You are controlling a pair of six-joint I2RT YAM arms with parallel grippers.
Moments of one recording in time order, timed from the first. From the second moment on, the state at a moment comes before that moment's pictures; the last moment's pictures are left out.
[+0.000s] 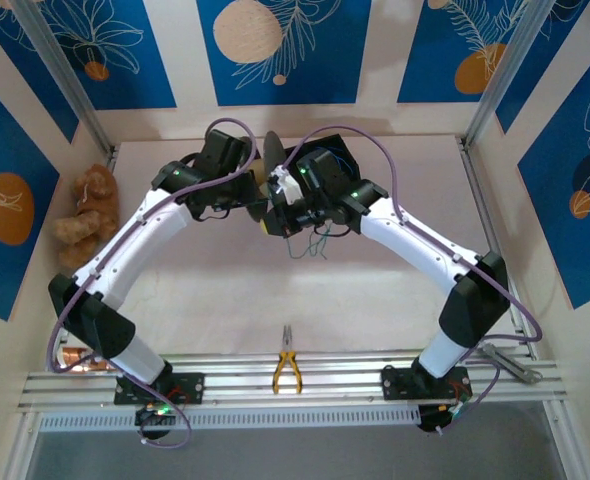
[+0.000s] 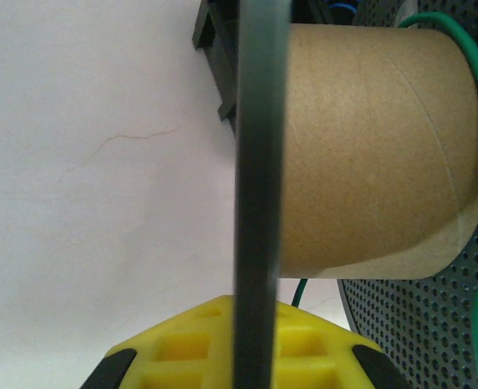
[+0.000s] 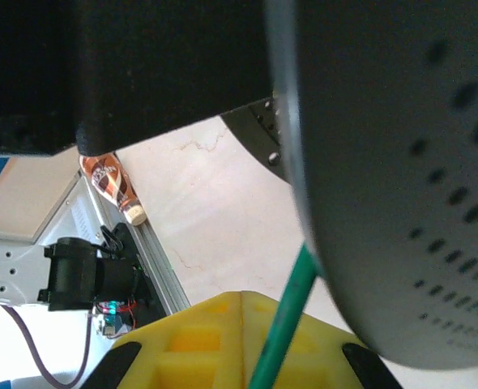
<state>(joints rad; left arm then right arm) -0.56 1.57 1.68 -0.97 -0.07 -0.63 0.71 1.62 1.51 -0.64 -0.57 0.29</state>
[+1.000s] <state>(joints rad) -0.45 1.46 1.64 -0.80 0.09 -0.66 0.69 1.45 1.36 -0.54 -0.60 0.37</state>
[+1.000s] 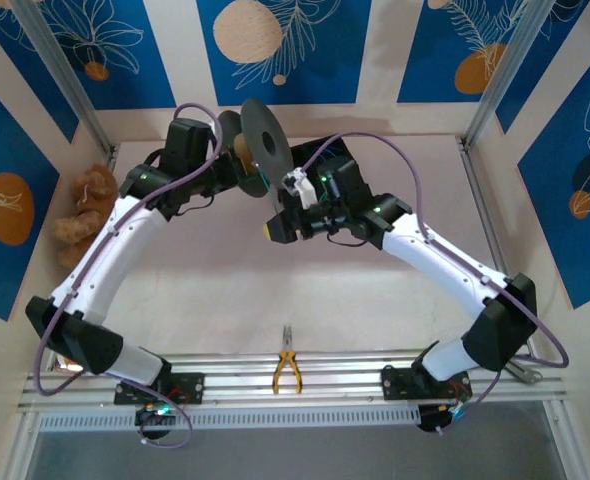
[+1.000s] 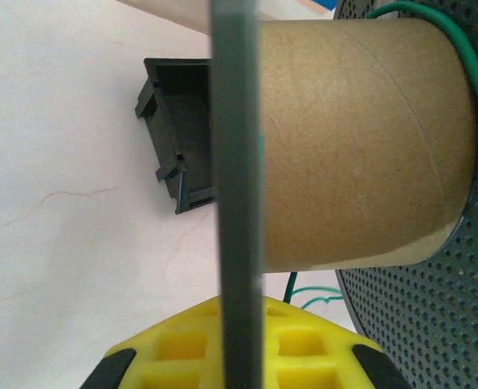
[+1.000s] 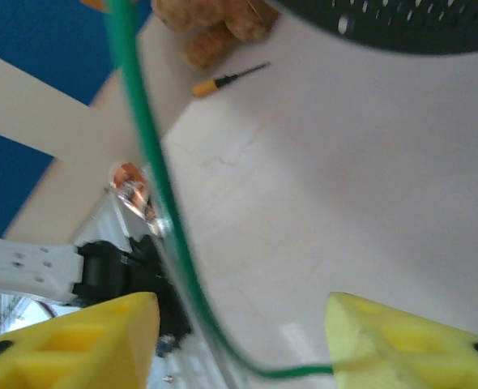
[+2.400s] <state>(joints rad) -0.52 1.26 1.36 -0.56 0.06 -0.40 0.16 1.30 1.28 -0.62 -0.89 0.72</state>
